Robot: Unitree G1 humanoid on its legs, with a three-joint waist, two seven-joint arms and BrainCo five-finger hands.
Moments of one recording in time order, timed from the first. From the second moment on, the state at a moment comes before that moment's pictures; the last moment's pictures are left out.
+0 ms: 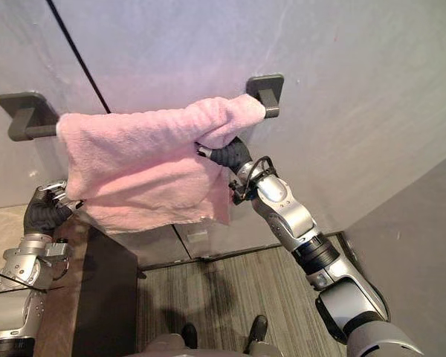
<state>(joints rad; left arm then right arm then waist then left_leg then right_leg) 0.12 0.47 0.28 -0.07 -0.34 -0.08 -0.02 -0.67 -0.38 0.49 0.09 0.64 -0.01 0.09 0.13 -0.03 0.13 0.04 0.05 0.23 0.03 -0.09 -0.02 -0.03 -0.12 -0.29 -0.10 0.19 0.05</state>
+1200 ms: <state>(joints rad) 0.16 0.37 0.28 -0.07 -0.34 -0.08 -0.04 -0.58 -0.28 0.38 0.26 0.69 0.01 0.09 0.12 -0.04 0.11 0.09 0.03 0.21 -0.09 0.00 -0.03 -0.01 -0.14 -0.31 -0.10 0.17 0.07</state>
